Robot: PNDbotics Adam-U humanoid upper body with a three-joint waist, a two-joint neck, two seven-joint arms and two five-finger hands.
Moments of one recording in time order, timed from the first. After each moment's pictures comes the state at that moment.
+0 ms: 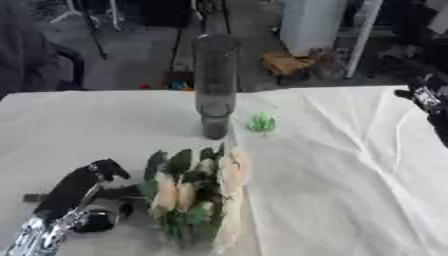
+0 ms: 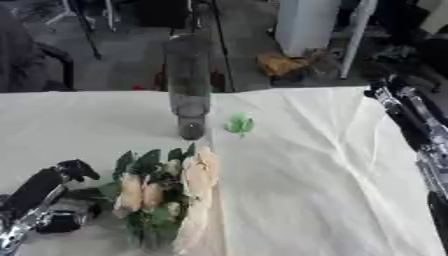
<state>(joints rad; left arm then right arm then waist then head) -0.29 0.28 -0.14 -1.47 -0.99 -0.14 -0.13 -0.41 -0.50 -0.17 -1.36 -0.05 -0.28 0.27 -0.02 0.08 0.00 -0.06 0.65</state>
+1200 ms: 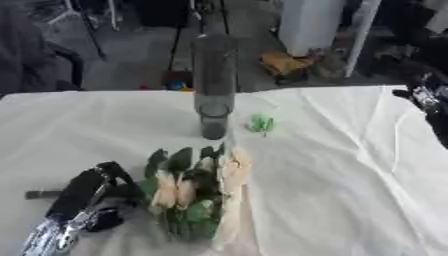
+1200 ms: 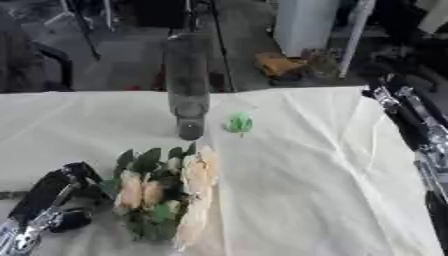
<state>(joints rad) -0.31 0.25 -0.16 -1.40 -0.99 -0.08 -0.04 -0.42 -0.50 -0.17 -1.36 -0.05 -0.28 0.27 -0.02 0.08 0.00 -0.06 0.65</state>
